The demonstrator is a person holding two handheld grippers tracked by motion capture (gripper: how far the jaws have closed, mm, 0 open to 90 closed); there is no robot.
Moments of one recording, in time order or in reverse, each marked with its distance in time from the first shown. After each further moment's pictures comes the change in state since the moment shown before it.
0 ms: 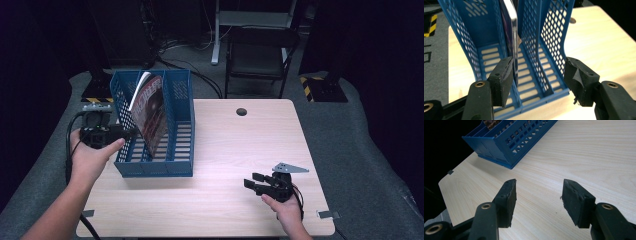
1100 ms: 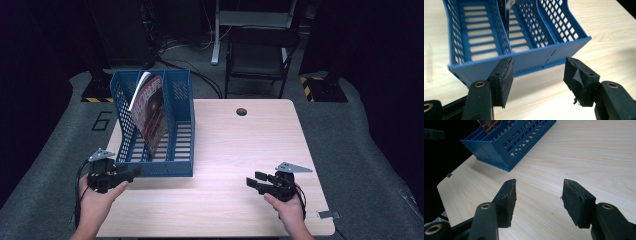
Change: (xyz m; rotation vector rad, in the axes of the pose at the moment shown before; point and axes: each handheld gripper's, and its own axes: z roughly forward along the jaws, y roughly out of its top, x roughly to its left) left arm 0.000 -0.118 0.030 -0.001 -0.073 -0.124; right arm -0.003 0.002 -0.006 -0.020 -0.008 -0.001
